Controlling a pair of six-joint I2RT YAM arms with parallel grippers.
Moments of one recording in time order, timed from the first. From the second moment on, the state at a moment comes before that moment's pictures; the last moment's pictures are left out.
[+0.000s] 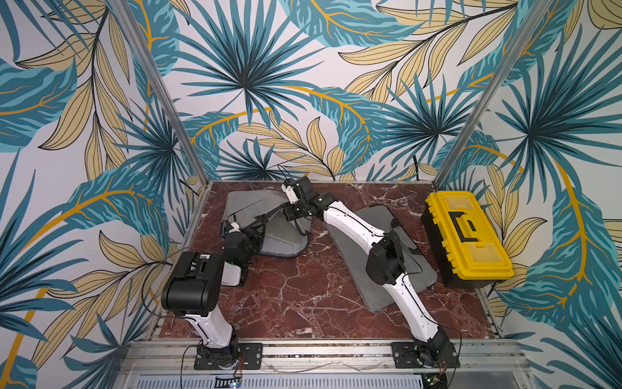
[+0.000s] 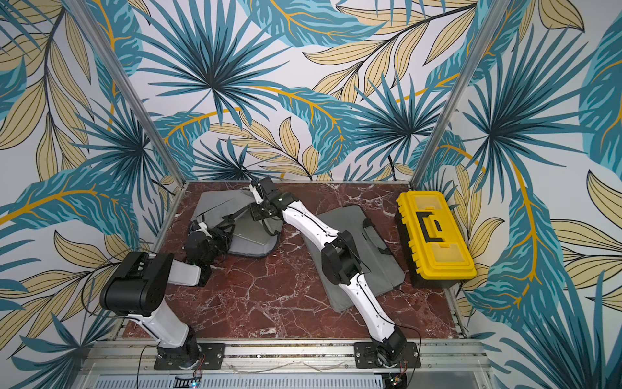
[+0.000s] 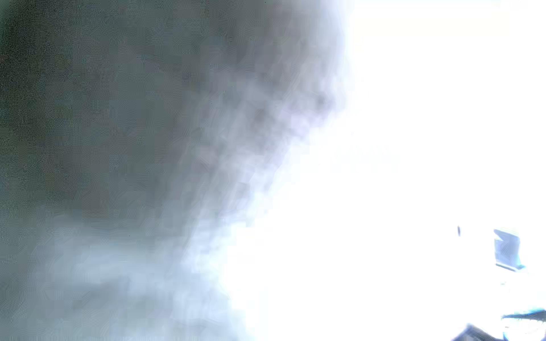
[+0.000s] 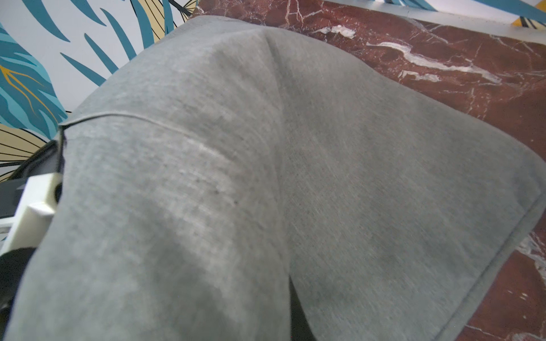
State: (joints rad) left arm -0.04 1.68 0.44 1.01 0.27 -1.36; right arm 0.70 2.51 2.44 -0.69 -0.14 0.28
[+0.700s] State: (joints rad) left arm -0.05 1.65 0.42 0.96 0.27 -1.42; right arm 0.69 2.58 2.51 -0.73 -0.16 0.27
